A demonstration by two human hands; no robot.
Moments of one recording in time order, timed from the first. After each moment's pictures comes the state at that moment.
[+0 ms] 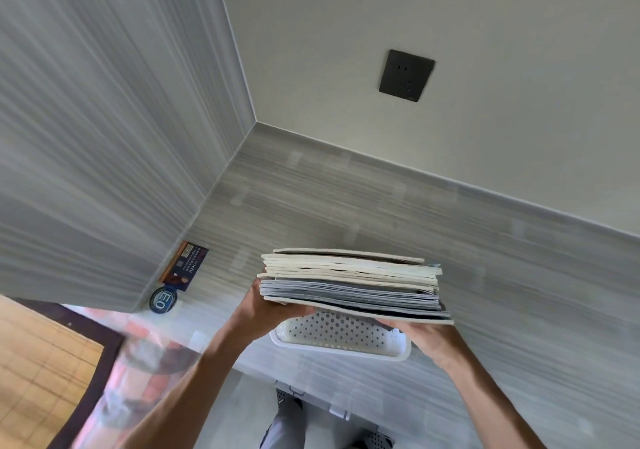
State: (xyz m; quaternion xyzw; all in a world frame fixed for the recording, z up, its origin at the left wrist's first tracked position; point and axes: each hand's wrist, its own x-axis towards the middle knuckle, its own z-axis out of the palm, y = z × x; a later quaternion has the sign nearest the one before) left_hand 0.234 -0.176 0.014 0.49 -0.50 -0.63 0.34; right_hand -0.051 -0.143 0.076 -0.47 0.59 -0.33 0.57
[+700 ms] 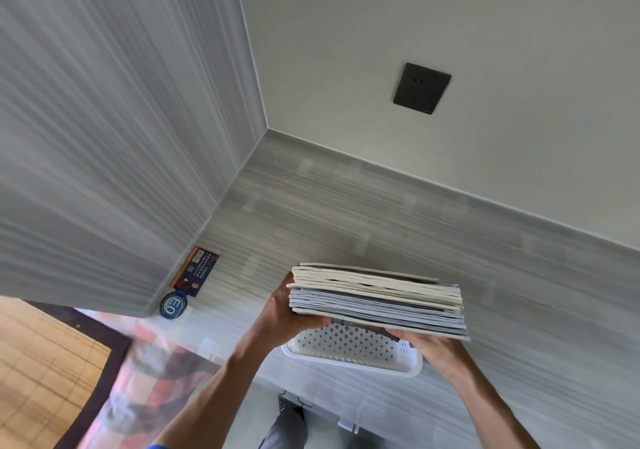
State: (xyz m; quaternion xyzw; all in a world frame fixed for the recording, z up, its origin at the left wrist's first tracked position) left_hand 0.233 -0.177 -0.008 0.56 -0.51 -0.60 0.26; right_hand -0.050 -0.142 0.064 -0.39 0.69 -0.19 0.58
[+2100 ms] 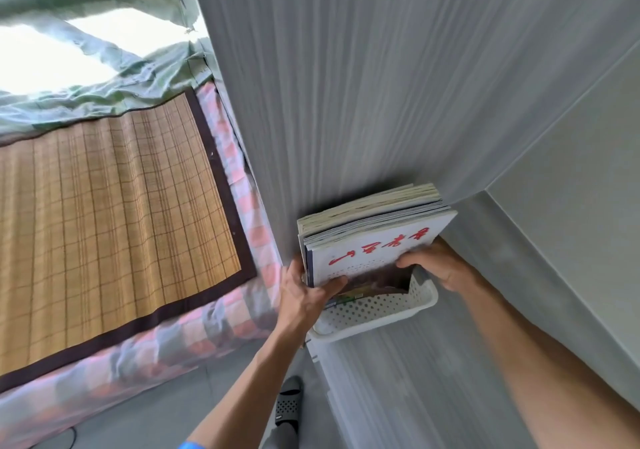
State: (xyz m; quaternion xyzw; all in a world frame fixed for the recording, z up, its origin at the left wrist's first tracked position) left_hand 0.412 -0.143 0.007 0.76 -0.10 -0.33 0.54; right_hand 0.286 -0.368 0.067 -0.67 0.42 0.03 0.61
